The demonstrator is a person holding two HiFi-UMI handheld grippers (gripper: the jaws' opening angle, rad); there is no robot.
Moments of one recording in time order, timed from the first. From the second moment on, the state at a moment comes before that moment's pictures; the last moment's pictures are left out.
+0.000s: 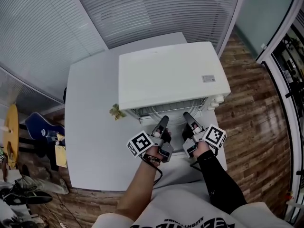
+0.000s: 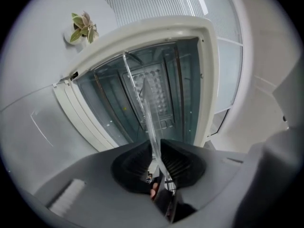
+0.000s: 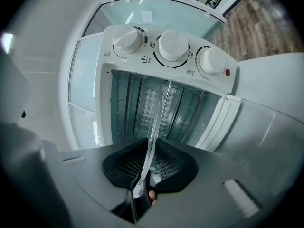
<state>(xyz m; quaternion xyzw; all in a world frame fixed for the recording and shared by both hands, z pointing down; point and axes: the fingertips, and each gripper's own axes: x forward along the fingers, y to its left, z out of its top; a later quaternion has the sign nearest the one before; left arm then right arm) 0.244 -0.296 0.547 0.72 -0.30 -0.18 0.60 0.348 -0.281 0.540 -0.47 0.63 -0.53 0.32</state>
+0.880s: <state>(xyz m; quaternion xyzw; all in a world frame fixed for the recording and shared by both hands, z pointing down) 0.244 -0.290 0.532 0.72 -0.27 -0.20 0.60 0.344 -0.273 0.524 -0.45 0.63 -0.51 0.37</state>
